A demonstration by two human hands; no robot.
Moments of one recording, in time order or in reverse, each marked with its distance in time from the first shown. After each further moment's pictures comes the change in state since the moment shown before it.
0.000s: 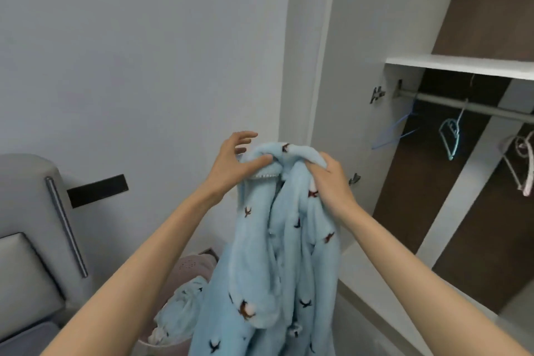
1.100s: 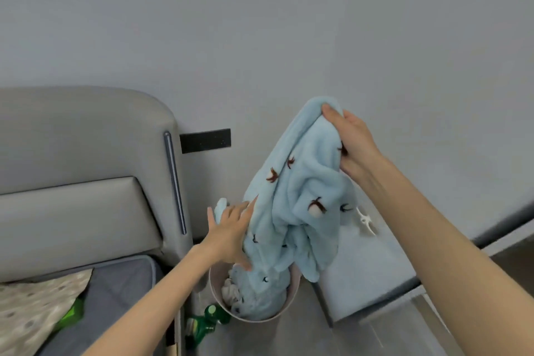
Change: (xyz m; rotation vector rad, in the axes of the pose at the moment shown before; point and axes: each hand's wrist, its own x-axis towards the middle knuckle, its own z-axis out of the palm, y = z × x) left_hand -0.008 -0.338 -0.243 0.923 -0.400 -0.474; right_hand 0.191 0.012 0.367 0.502 -0.337 0.381
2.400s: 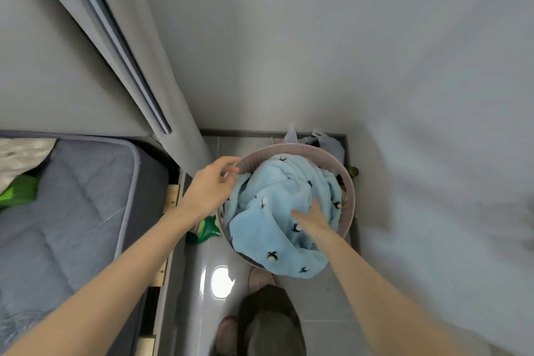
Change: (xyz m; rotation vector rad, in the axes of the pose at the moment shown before) left_hand 0.143 -0.155 0.238 -0.787 0.174 -0.573; right_hand 0.100 0.570 -0.063 -0.821 -0.292 0.803
